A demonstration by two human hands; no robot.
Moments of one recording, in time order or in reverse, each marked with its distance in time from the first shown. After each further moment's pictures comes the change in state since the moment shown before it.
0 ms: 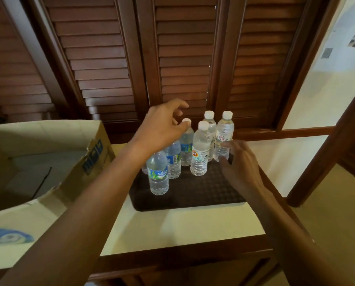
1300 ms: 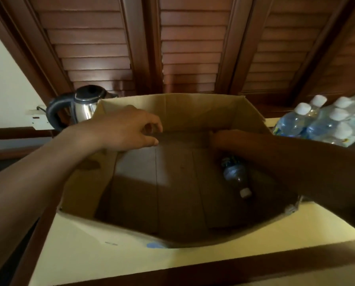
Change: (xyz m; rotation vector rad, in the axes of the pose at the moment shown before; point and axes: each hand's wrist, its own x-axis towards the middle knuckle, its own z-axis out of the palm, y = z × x) left_hand -0.083 -0.386 -0.297 0.392 -0.657 0.044; right_hand 0.061 -0.349 0.337 -1.022 -1.148 0.027
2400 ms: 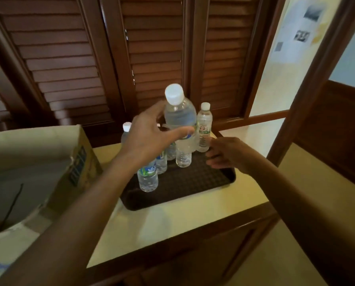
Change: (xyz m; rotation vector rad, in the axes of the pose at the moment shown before) left_hand 0.168 0.452 0.040 -0.723 0.626 0.191; right_hand -0.144 0.415 0.247 1.780 0.377 -0.111
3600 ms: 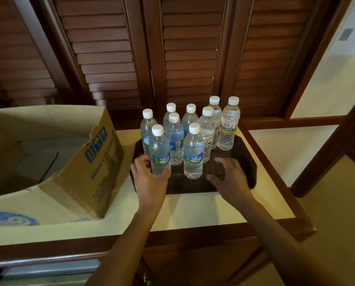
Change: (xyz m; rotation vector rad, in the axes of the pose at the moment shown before) left_hand -0.098 -0.119 0.101 0.139 0.578 -0.600; right_hand 0.041 0.111 0.048 -0.576 0.241 -0.421
